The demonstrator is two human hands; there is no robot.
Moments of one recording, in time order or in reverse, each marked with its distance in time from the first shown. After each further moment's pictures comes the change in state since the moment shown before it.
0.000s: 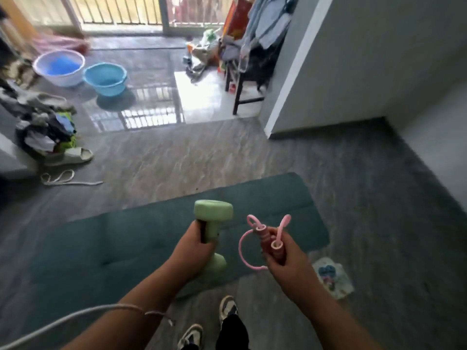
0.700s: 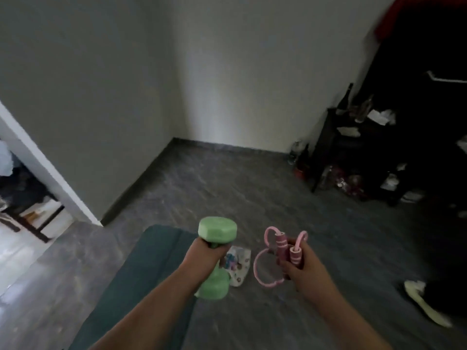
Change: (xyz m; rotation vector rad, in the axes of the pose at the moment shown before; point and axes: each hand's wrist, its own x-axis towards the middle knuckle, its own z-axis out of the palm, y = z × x) left_hand -0.226 0.245 0.357 0.290 -0.778 0.404; right_hand -0.380 0.130 -0.242 0.541 1.053 0.293
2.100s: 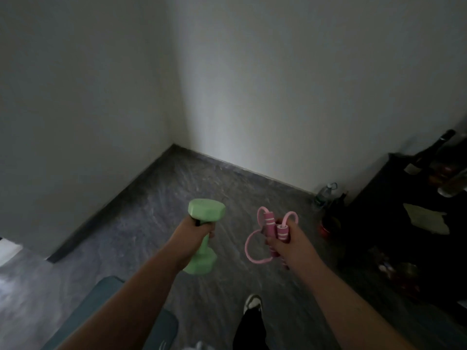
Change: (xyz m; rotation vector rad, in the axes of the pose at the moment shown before) left_hand 0.714 0.205 0.093 -0.285 0.195 -0.090; right_hand 0.791 -0.112 -0.077 -0.112 -0.262 0.004
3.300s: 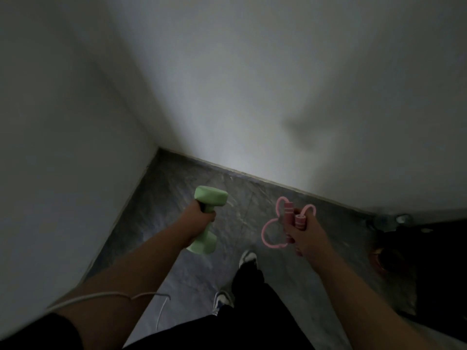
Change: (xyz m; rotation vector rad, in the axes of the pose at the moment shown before) left_hand 0.763 0.136 -0.049 0.383 -0.134 -0.294; right_hand 0.728 -0.065 0.067 0.006 0.165 0.316
